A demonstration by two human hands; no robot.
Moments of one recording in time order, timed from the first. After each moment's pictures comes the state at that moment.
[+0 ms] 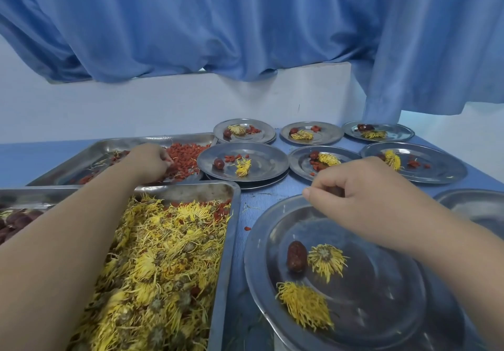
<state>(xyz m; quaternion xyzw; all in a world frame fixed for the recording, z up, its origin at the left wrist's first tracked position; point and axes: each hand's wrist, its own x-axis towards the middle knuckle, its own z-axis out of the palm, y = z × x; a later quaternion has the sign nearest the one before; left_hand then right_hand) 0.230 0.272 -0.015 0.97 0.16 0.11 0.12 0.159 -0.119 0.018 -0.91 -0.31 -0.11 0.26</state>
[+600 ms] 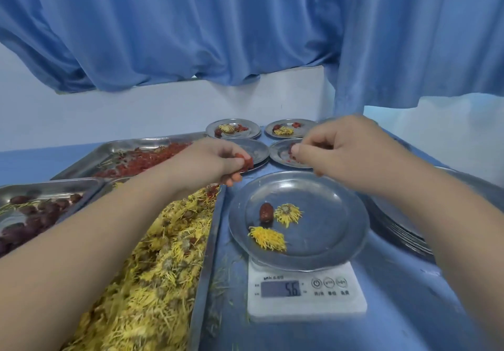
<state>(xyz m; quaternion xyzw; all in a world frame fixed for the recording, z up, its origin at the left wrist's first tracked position) 0.106 0.086 0.039 0.88 -0.03 0.00 0.47 0.112 -0.160 0.055 -0.87 -0.31 -0.18 0.33</state>
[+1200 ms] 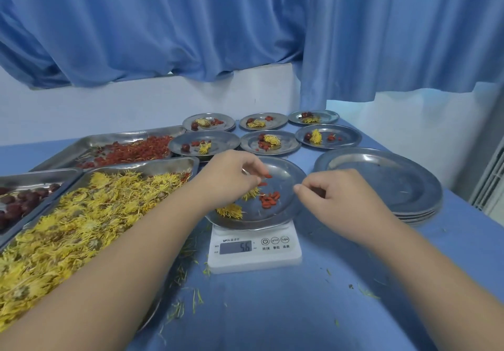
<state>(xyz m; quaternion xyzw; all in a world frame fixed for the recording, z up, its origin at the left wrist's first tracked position) 0.067 -0.014 0.013 0.93 -0.09 0.07 0.34 0.062 -0.228 -0.021 -0.90 -0.25 -0.18 0.32</state>
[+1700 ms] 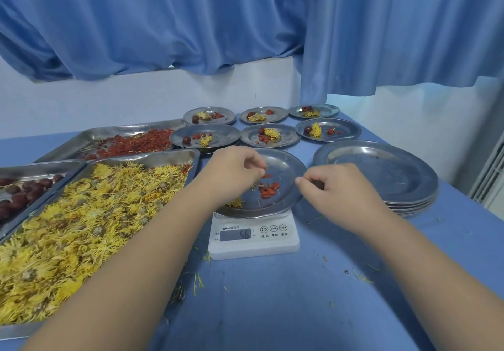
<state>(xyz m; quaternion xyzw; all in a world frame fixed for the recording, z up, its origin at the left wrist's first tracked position) 0.056 -0.025 0.007 0.94 -0.05 0.10 0.32 0.064 -0.230 -0.029 -0.90 -0.23 -0.18 0.32</state>
